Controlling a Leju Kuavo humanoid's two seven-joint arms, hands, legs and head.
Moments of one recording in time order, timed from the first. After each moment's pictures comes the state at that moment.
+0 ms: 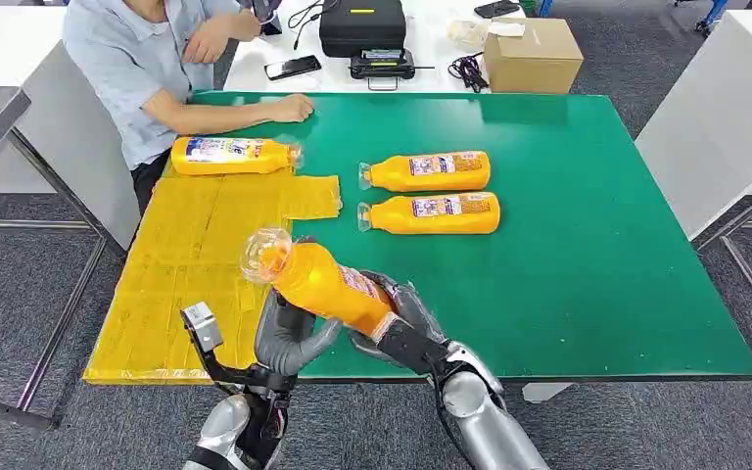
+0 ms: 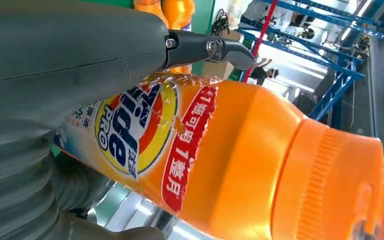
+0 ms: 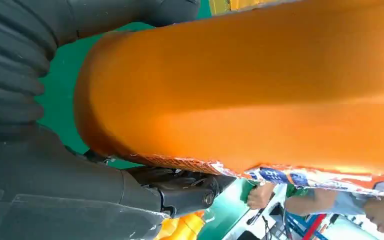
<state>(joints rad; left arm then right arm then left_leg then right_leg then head) -0.10 -0.33 -0.29 -1.23 0.26 -0.16 -0.43 -0.22 0.15 0.34 -1.12 0.52 0.14 -0.56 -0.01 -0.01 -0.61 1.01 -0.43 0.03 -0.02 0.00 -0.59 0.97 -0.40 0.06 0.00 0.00</state>
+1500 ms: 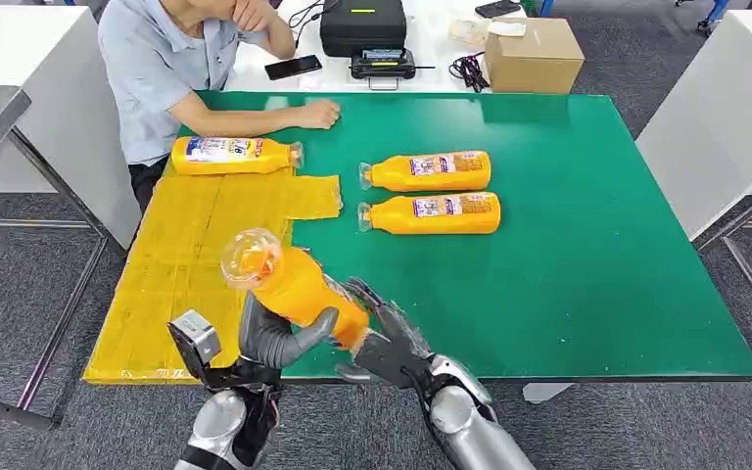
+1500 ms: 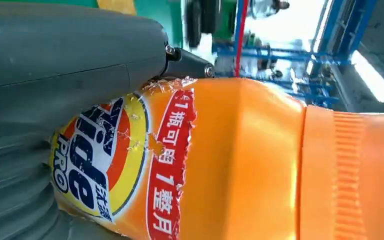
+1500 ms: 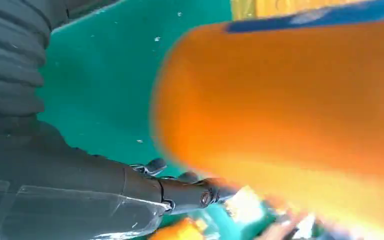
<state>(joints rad) -0.09 -0.33 -0.24 -1.33 -0.04 0.04 -0.52 -0.18 0.15 0.40 -1.09 0.50 0.09 -0.47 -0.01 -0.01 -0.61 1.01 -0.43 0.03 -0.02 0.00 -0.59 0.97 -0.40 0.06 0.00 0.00</state>
